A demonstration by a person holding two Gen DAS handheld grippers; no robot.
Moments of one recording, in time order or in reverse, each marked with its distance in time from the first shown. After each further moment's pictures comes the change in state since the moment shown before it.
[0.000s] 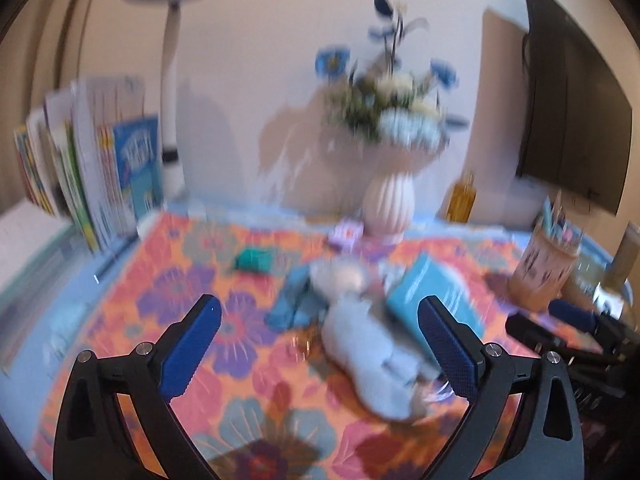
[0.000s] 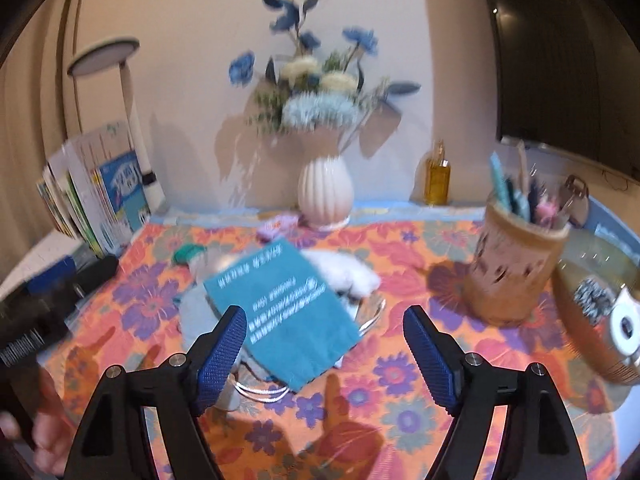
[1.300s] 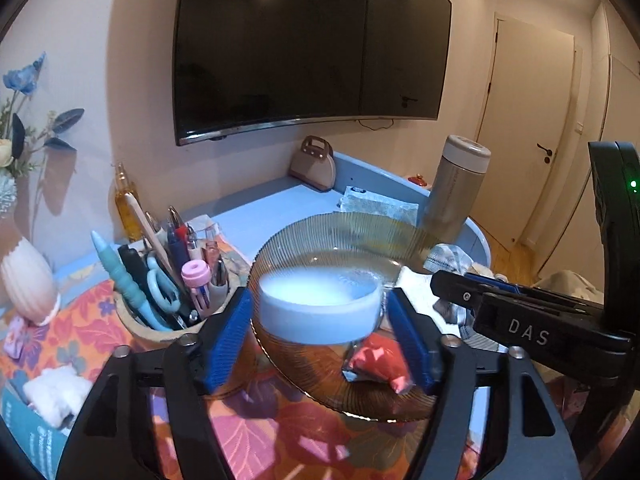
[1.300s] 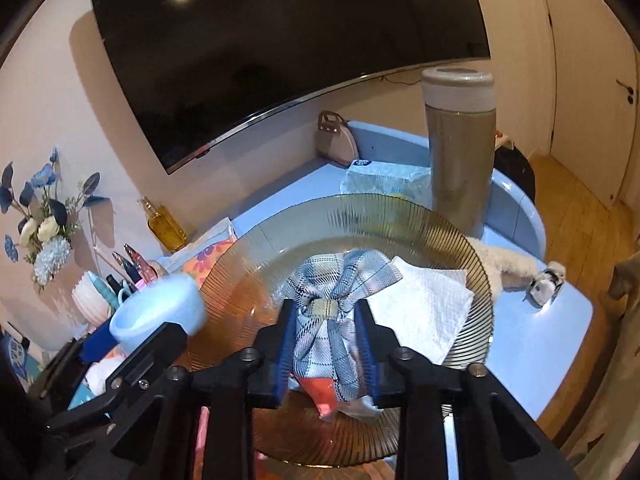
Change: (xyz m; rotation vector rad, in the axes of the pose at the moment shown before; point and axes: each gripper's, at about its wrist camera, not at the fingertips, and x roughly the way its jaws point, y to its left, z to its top) left arm 0.046 -0.369 0.043 0.387 0.150 -0.629; right arm -0.087 -0.312 0.025 0.551 0.068 -0.381
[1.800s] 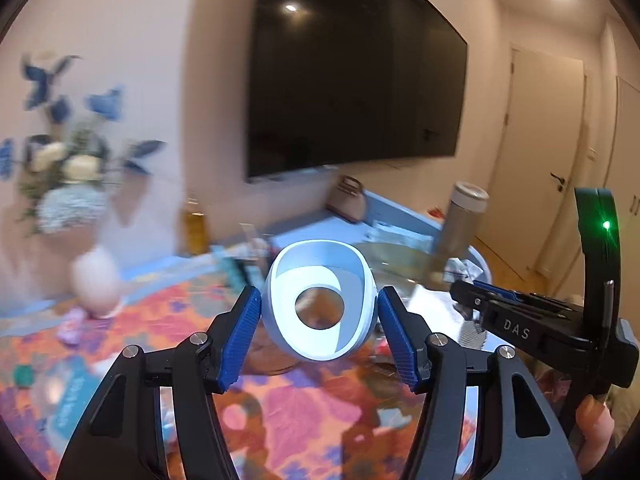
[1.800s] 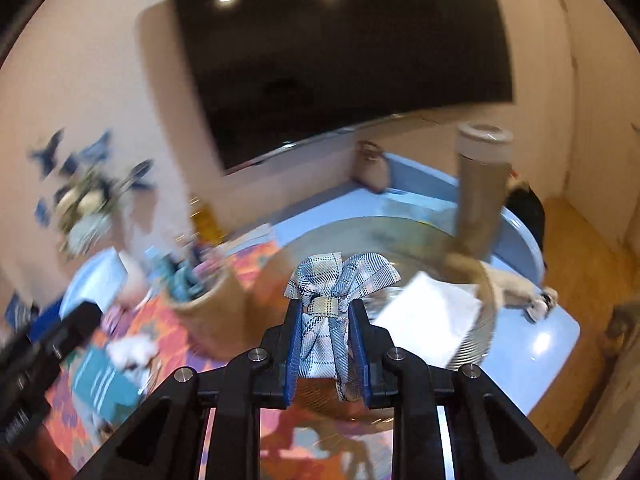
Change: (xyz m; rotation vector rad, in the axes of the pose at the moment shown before) left arm -0.089 0.026 0.000 -0.037 -0.092 0.058; right arm -0.046 0.036 -0.014 -0.104 -0.080 0.023
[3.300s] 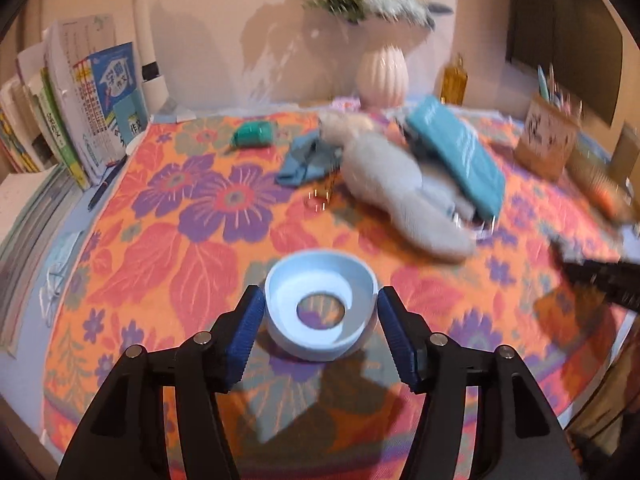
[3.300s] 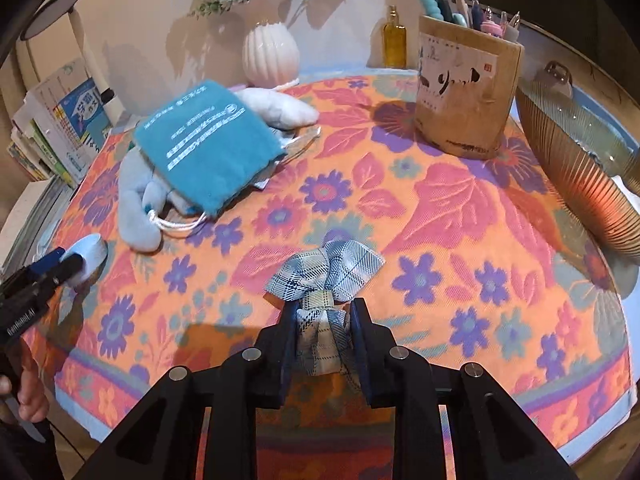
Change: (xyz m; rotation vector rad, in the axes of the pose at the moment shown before) left arm -0.142 0.218 -0.230 -0.264 0.277 0.510; right arm 0.043 0.163 -0.198 -0.423 0.353 0.257
